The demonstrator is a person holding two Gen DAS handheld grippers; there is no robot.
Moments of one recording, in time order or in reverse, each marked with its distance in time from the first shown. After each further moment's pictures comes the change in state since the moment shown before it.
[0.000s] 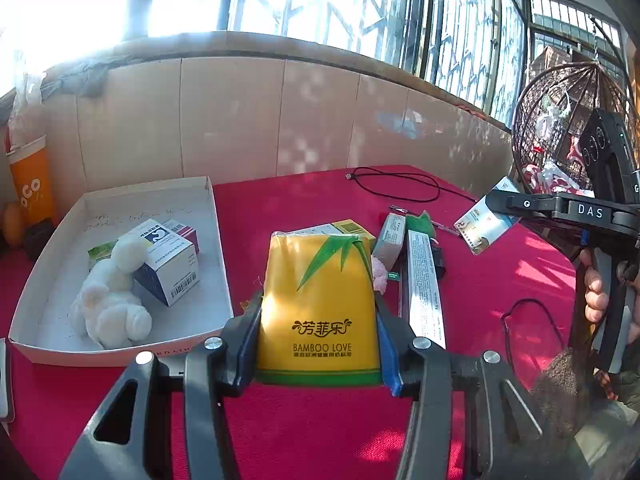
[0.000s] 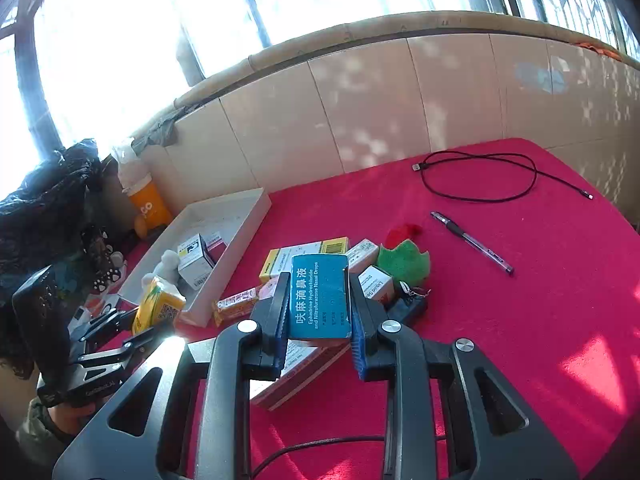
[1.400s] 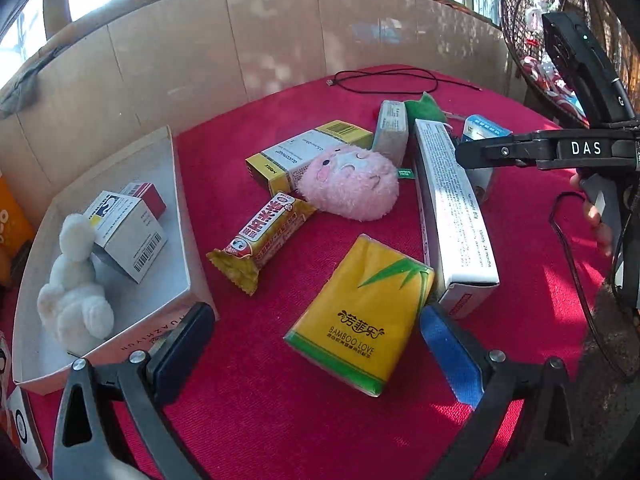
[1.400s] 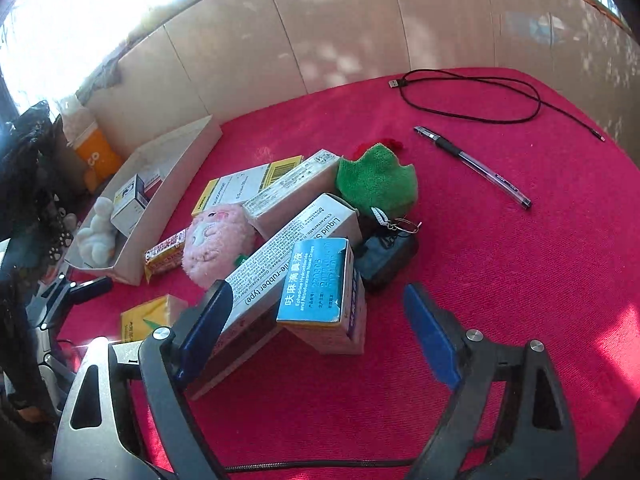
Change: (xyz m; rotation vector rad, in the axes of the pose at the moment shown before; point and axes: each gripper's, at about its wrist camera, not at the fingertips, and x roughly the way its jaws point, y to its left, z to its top) left arm 0.059 -0.030 -0.027 0.270 0.311 0.042; right arm 0.077 -0.032 -0.035 0.040 0.228 -0.094
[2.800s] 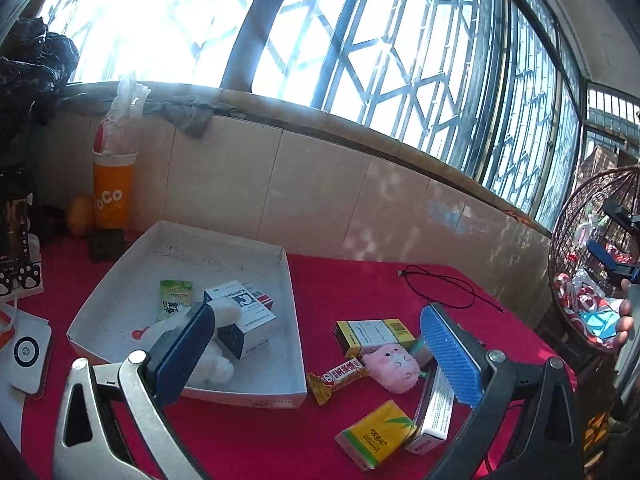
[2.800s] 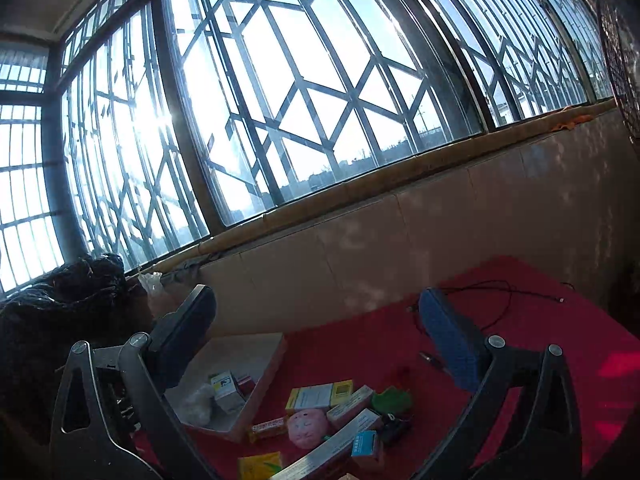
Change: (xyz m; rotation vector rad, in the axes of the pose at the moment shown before) left arm -0.130 0.084 -0.005 -0.536 -0.529 0.087; right arm -0.218 0.007 0.054 0.028 -0.656 0.128
